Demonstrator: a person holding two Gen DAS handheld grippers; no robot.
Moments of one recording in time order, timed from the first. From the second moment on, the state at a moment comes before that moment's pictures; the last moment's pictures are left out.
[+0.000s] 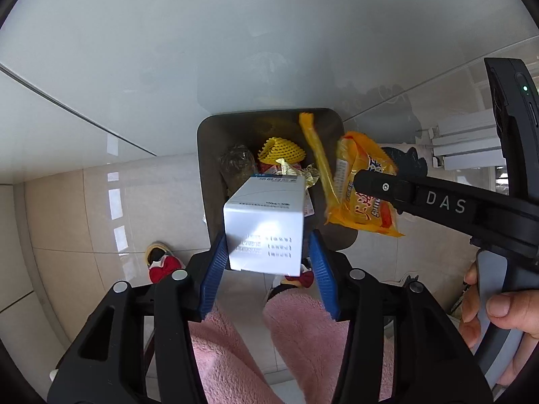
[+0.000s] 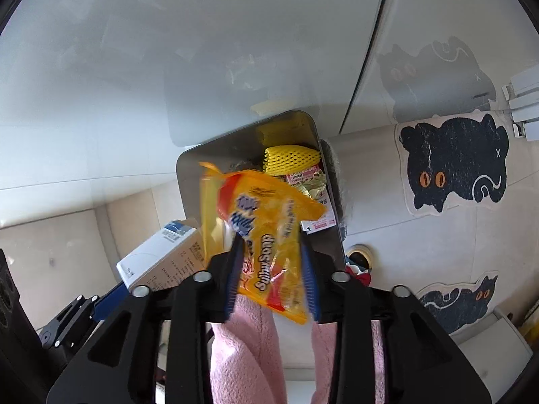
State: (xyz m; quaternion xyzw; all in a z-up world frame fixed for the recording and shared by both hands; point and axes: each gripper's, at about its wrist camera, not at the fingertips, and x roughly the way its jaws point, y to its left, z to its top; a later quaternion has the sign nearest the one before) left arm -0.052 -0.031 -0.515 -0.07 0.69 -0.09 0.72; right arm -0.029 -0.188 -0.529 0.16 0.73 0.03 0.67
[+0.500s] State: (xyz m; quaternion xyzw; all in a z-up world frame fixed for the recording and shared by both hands) left arm -0.042 -0.023 -0.506 -0.07 0.68 -0.07 0.72; right arm -0.010 -0.192 -0.514 0.17 0.71 0.02 0.68
